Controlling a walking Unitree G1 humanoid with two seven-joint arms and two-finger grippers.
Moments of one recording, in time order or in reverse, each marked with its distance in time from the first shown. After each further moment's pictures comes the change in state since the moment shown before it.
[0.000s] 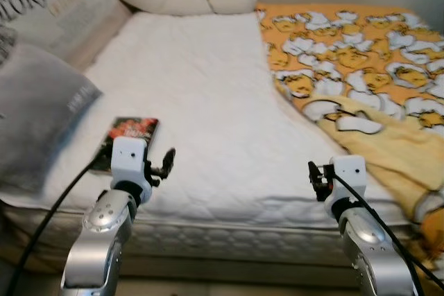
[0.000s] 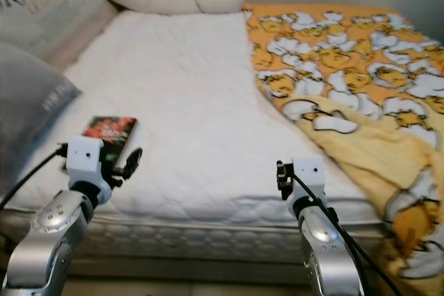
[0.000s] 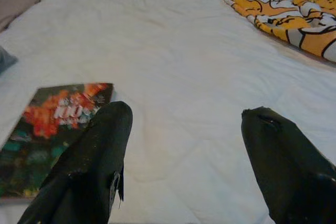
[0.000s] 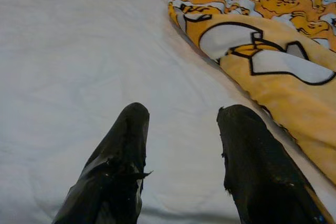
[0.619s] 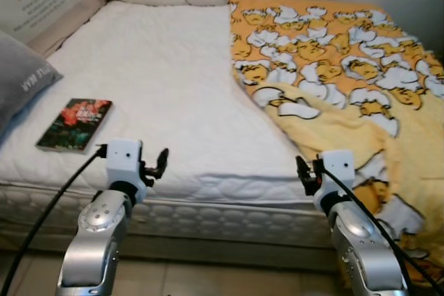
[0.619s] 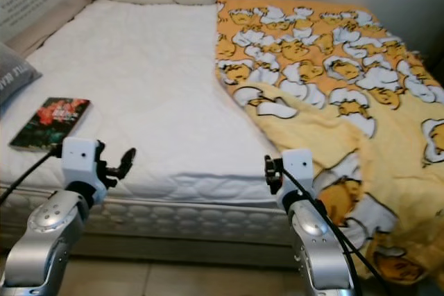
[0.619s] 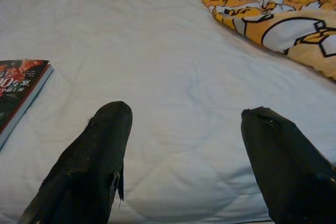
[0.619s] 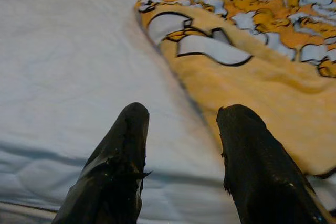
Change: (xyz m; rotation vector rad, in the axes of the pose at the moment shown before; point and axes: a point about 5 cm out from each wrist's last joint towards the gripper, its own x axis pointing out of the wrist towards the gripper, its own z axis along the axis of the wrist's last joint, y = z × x) left arm 0.002 0.005 -0.002 0.001 0.006 0.026; right arm 0.008 0.009 0.010 0.003 -0.035 0.046
